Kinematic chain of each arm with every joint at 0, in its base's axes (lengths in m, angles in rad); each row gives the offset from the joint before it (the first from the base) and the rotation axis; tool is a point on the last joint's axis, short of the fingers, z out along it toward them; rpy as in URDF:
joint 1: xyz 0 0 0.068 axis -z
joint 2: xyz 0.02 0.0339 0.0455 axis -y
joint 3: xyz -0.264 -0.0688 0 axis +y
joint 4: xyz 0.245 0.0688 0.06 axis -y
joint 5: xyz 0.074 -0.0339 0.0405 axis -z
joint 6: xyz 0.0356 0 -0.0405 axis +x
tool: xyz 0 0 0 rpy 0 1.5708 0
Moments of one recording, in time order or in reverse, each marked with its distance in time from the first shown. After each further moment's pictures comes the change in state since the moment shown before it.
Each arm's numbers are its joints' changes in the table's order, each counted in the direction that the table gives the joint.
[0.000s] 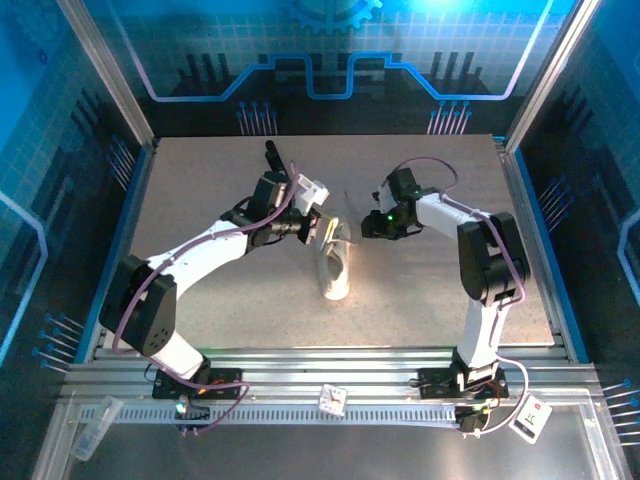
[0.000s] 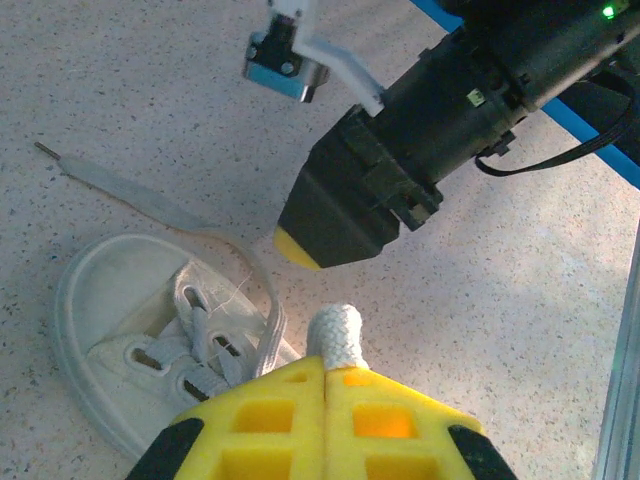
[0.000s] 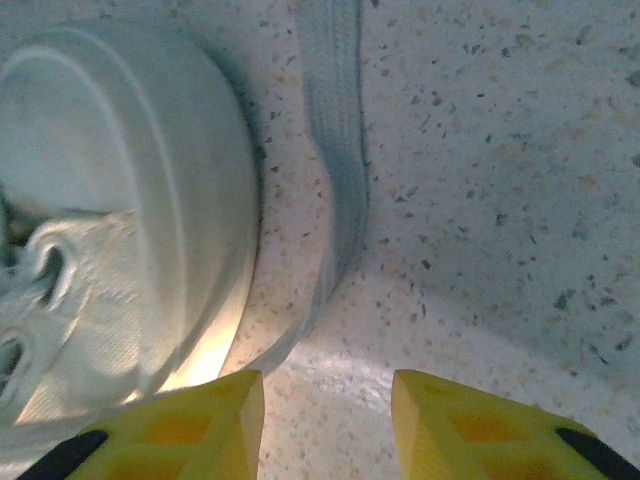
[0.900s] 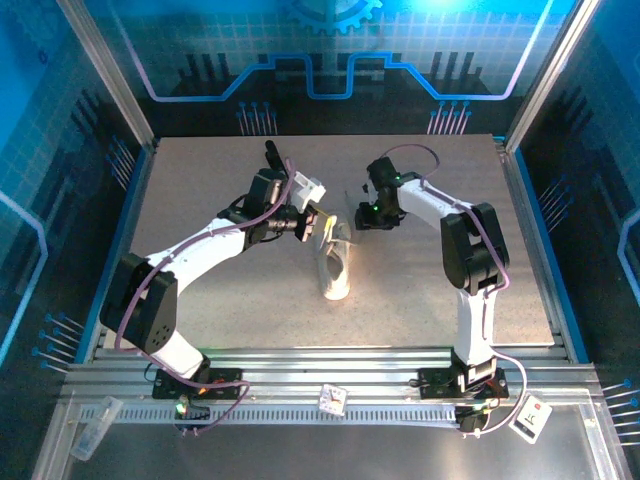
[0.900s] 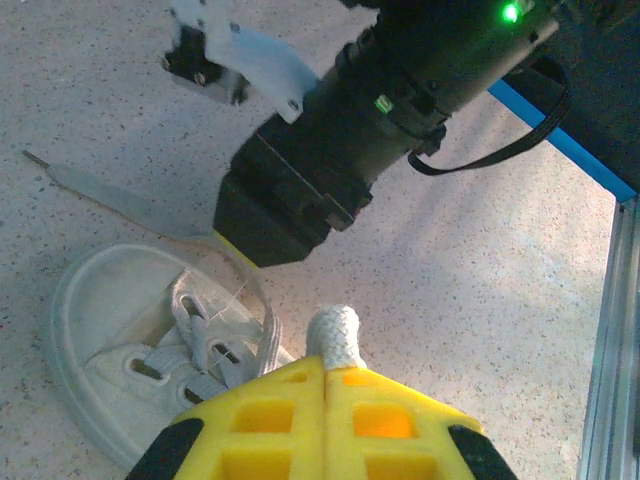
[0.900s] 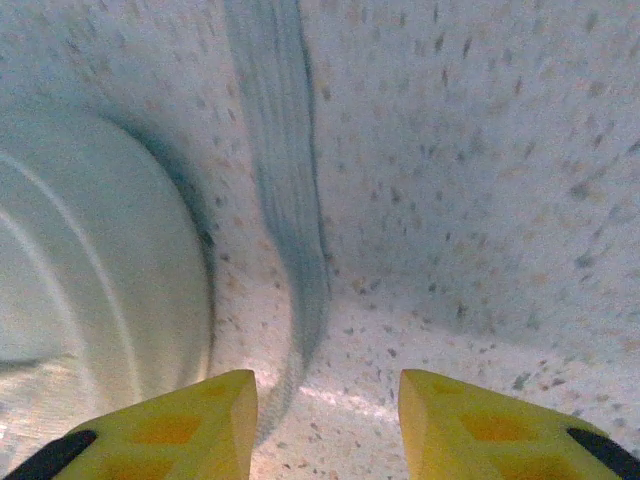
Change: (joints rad) left arm -0.038 -0.007 0.000 0.026 0.075 0.008; right arm -0.074 -0.132 -0.262 -0.178 0.226 0.026
